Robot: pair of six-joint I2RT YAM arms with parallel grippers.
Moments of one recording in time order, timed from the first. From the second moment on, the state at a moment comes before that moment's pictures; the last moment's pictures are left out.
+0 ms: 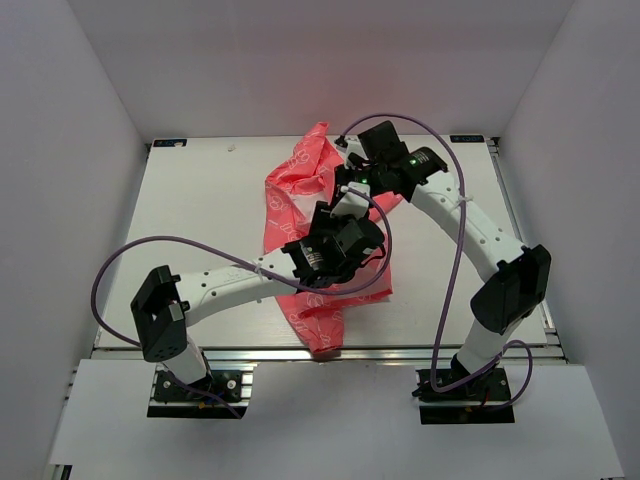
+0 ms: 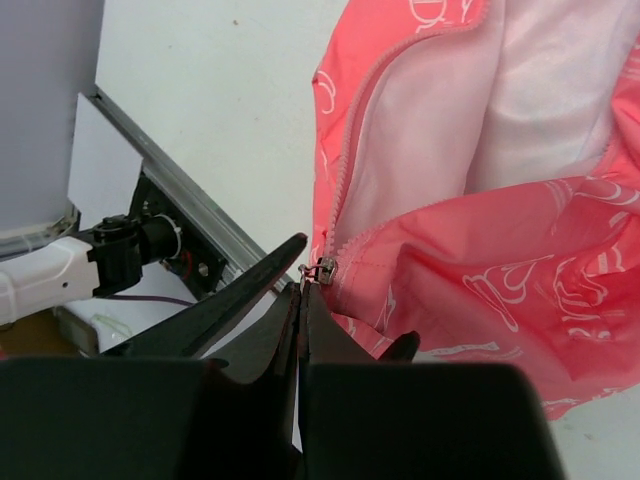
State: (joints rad) left arm -1.13 1.63 1.39 -0.43 -1.01 -0.39; right arm 0.62 1.72 1.78 -0.92 -0.47 0.37
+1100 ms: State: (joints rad) left arm -1.09 1.45 1.23 -0.33 -0.79 -0.24; right arm 0.65 1.70 1.77 -0.85 -0.37 0.30
